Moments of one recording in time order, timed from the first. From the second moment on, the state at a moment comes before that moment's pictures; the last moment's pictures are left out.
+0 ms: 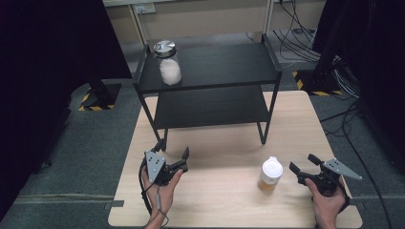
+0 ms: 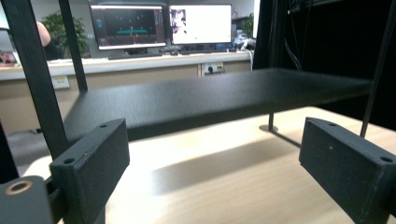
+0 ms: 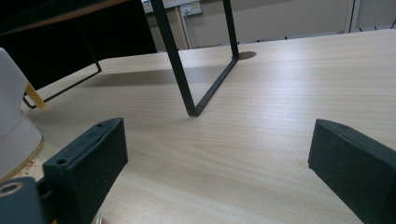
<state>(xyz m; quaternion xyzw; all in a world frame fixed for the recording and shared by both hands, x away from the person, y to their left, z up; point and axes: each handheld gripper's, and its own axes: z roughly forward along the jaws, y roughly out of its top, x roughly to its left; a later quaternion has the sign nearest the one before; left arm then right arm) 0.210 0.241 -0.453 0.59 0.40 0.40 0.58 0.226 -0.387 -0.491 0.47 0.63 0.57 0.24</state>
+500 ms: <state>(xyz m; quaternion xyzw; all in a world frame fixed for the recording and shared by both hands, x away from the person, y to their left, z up) 0.208 0.245 -0.488 0.61 0.42 0.37 0.56 0.226 -0.387 -0.490 0.47 0.63 0.57 0.24</state>
